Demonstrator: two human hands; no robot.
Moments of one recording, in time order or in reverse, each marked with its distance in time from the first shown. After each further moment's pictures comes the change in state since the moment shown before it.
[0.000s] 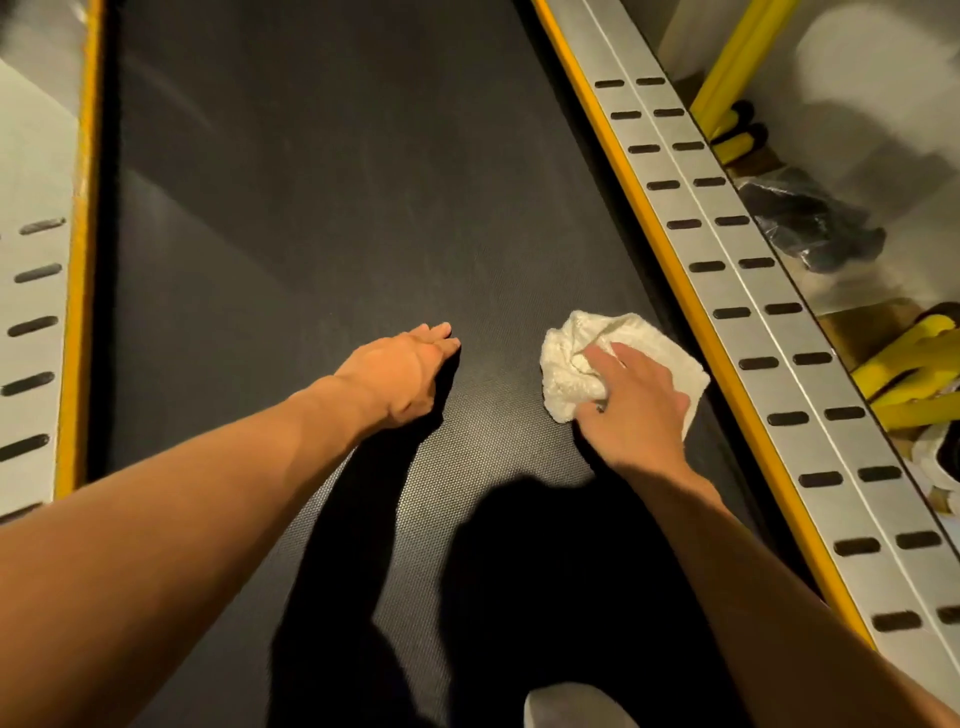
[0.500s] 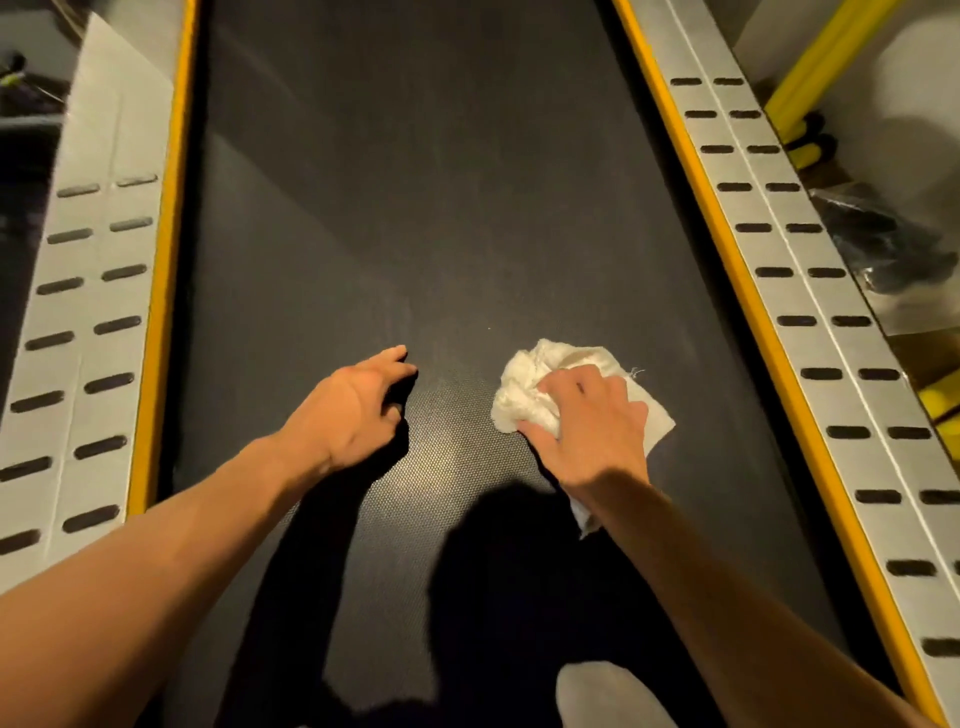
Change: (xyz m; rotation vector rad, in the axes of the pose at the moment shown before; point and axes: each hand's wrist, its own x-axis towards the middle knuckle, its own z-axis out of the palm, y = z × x) left_hand -0.086 -0.054 0.049 -0.332 0.229 -0.183; right_hand -0.037 -0.068 0.044 -0.178 0.014 -0.292
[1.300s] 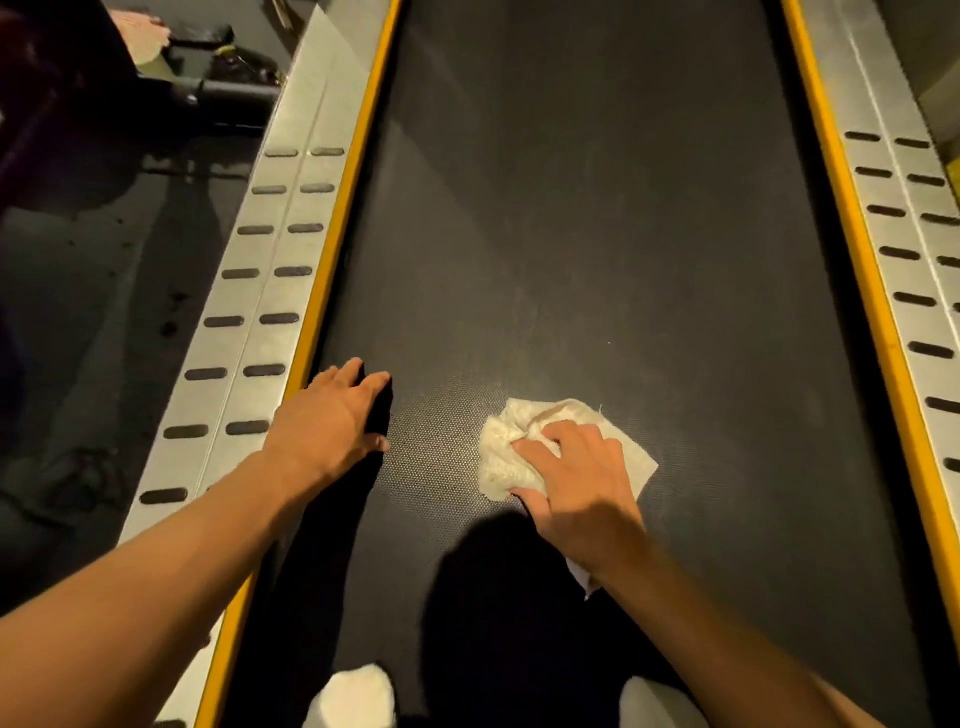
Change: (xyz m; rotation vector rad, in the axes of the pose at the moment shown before) left_hand -0.097 -0.072 -0.020 0.265 -0.082 -0.415; right_hand -0.035 -0.069 0.036 0.106 0.107 -0.548
